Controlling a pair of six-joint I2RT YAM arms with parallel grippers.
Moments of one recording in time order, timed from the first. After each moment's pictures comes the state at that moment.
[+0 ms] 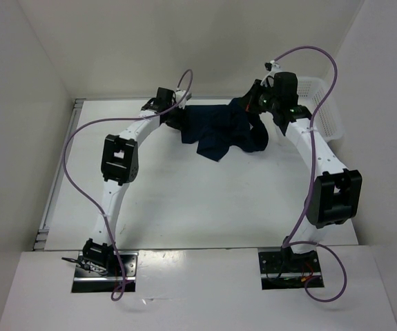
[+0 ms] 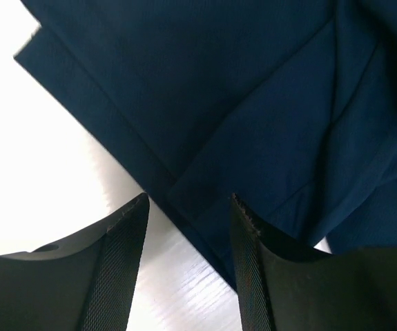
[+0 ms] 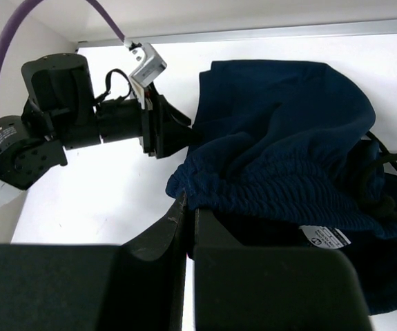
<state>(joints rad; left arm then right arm) -0.28 2.55 2.23 -0.48 0.34 0.07 0.16 1.65 1.51 -0.23 -0.36 0.40</state>
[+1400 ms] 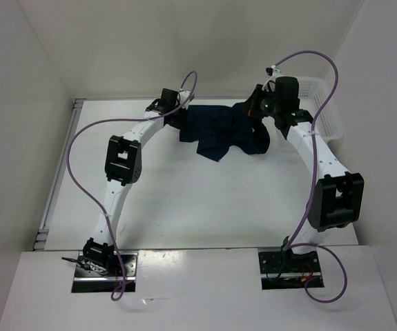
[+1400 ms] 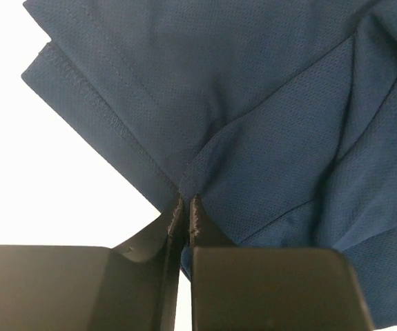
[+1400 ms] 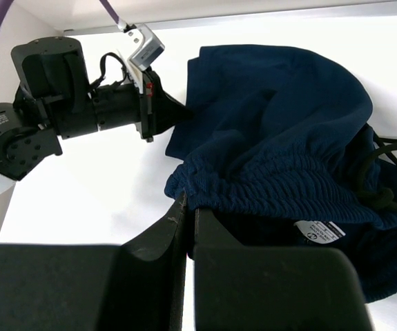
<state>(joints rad) -0.30 2.59 2.29 -0.47 0.24 0.07 0.15 1.62 1.45 -0.23 -0.35 0.38</state>
